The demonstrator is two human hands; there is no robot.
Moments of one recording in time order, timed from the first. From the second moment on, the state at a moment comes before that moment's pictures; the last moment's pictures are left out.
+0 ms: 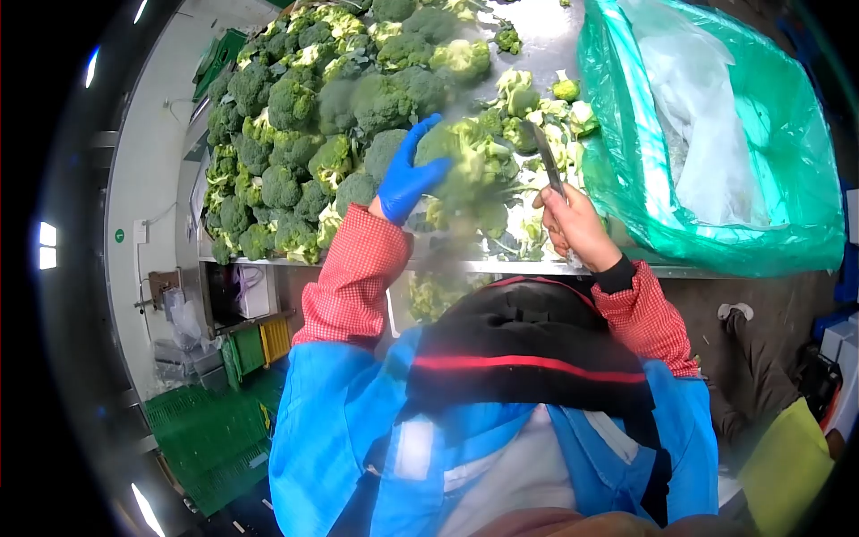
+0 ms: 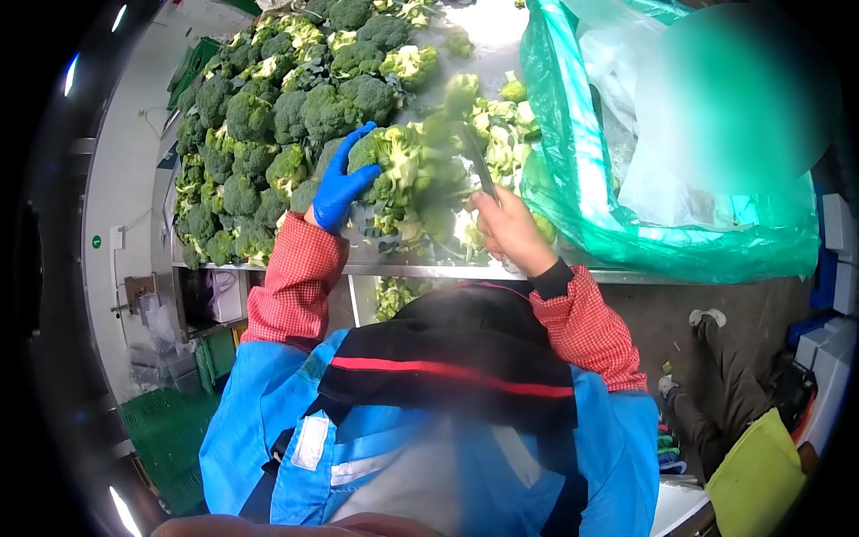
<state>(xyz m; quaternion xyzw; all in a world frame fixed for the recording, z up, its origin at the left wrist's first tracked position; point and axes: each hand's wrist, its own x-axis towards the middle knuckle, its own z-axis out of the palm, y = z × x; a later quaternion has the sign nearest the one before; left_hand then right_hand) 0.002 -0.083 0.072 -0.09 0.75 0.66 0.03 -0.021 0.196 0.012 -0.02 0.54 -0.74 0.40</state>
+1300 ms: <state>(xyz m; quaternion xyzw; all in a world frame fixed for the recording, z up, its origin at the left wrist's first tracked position) -0.193 0.063 0.206 0.16 0.70 0.69 0.06 0.015 0.243 -0.013 -0.34 0.83 -0.41 0.17</state>
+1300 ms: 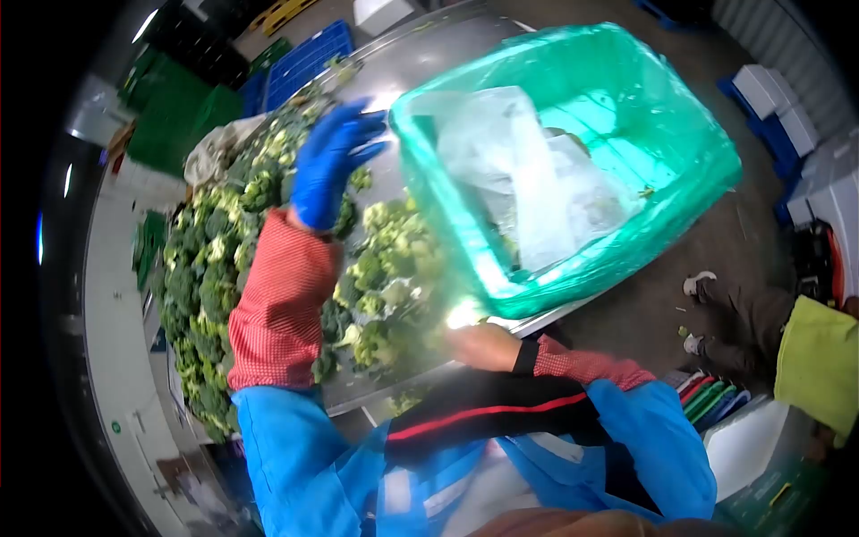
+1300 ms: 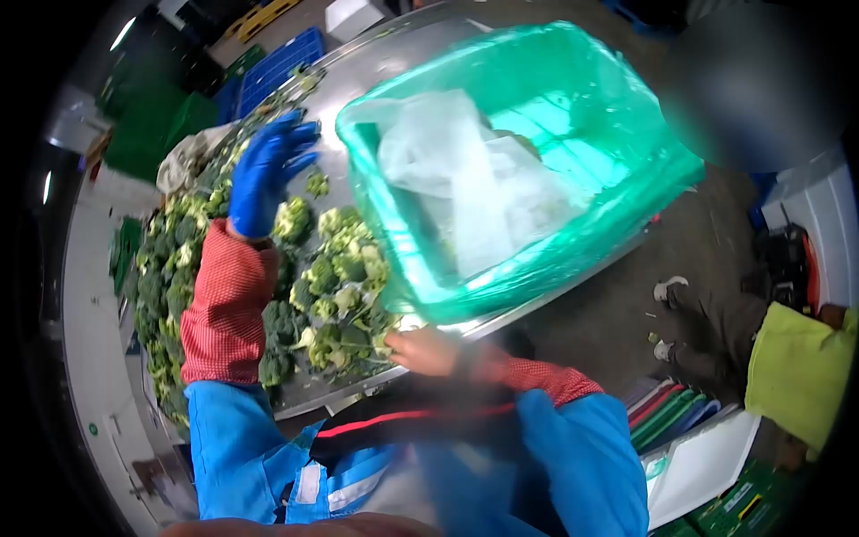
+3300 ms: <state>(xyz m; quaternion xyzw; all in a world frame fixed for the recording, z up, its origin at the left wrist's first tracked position) -0.259 0.332 0.032 0.52 0.84 -0.16 0.09 0.031 0.382 -0.051 -0.27 0.89 -0.36 0.01</state>
